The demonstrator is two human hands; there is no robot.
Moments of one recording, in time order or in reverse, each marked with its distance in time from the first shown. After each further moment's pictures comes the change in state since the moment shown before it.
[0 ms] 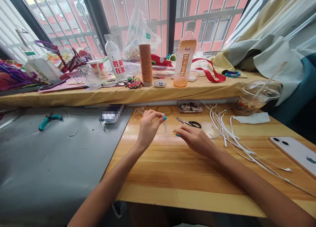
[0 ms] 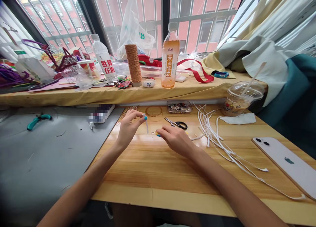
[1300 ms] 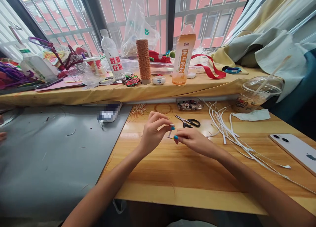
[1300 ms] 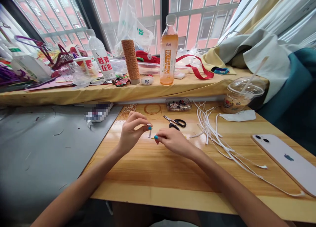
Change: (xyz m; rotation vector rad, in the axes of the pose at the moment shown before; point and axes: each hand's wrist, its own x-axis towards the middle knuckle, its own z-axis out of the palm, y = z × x) left_hand -0.014 0.010 0.011 -0.053 -0.039 0.309; right_hand 0.008 -0.008 -0.014 0.612 -0.357 0.419
